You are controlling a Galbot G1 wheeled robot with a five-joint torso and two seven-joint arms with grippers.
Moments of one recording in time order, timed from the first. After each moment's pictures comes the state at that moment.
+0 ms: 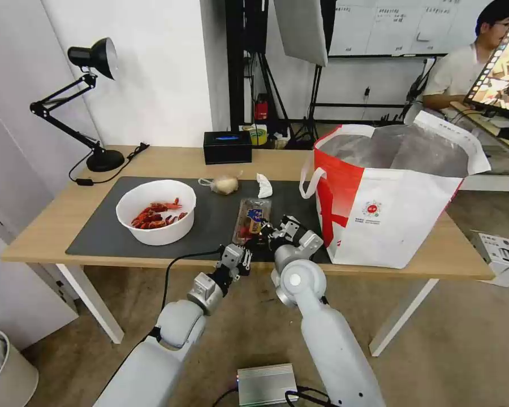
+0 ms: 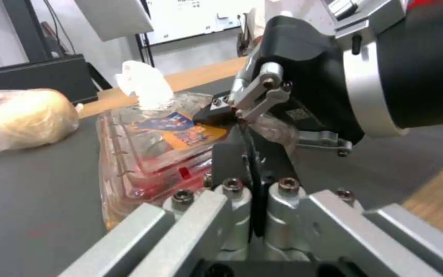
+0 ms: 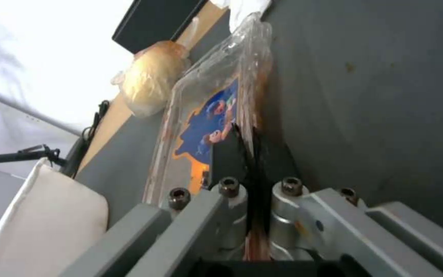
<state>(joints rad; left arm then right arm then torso) 1.07 -1.25 -0.13 -1.70 -0.13 -0.06 0.18 -0.91 1.57 0.17 1.65 0.97 -0.26 0.46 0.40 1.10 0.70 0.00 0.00</state>
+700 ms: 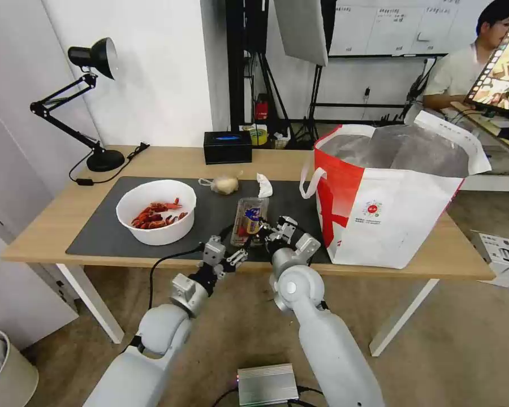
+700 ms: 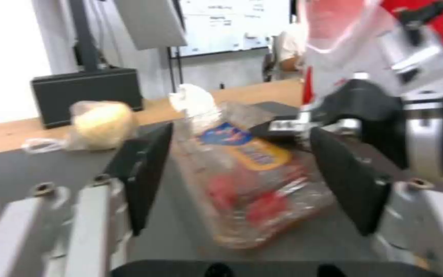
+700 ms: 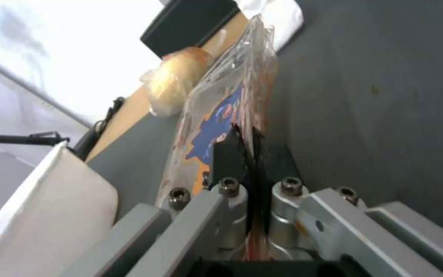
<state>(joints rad) 1.18 -1.23 -0.26 -1.83 -0.23 -0.06 0.17 -0.94 1.54 0.14 1.68 0.86 -0.23 0.38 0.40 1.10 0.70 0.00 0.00</state>
